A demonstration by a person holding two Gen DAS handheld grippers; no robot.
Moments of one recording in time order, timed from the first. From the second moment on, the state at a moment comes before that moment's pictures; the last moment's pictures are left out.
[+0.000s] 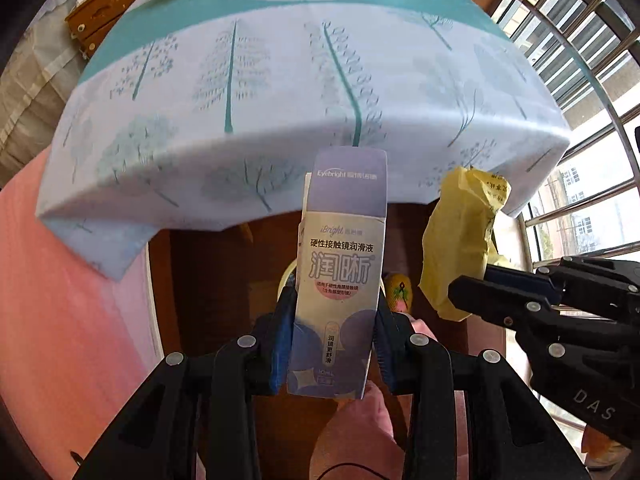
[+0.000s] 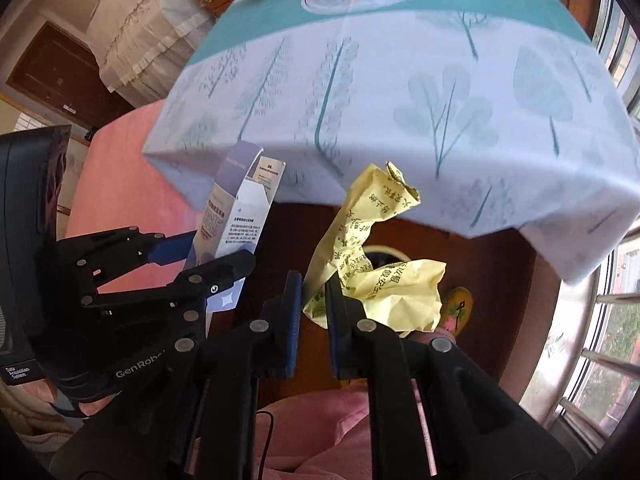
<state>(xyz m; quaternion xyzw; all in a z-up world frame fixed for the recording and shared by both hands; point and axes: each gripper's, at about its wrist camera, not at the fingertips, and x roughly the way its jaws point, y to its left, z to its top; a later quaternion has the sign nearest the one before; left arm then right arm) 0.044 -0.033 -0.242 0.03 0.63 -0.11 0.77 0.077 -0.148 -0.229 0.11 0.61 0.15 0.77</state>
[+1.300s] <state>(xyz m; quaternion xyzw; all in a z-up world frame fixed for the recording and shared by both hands) 0.043 0.000 -0.458 -0.03 0.69 -0.03 0.72 0.063 -0.168 -0.491 0.15 0.69 0.09 0.70</state>
